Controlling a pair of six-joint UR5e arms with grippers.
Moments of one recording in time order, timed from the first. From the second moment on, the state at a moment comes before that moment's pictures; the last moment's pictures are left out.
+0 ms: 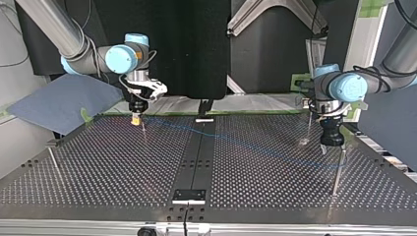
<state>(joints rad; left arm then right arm) 0.22 -1.84 -1.92 -2.38 -1.56 -2.39 2.07 -1.04 1.63 -0.54 1.79 1.73</state>
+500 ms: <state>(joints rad) 0.22 -1.84 -1.92 -2.39 -1.56 -2.39 2.02 -1.04 1.78 -0.69 1.84 1.71</state>
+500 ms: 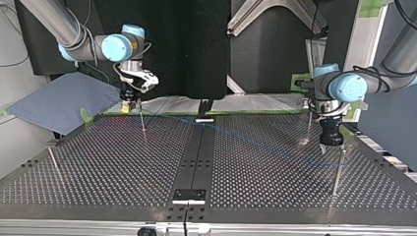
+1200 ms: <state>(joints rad) 0.21 -1.84 -1.92 -2.40 -1.56 -2.39 1.91 -1.02 1.96 -0.85 1.71 1.77</state>
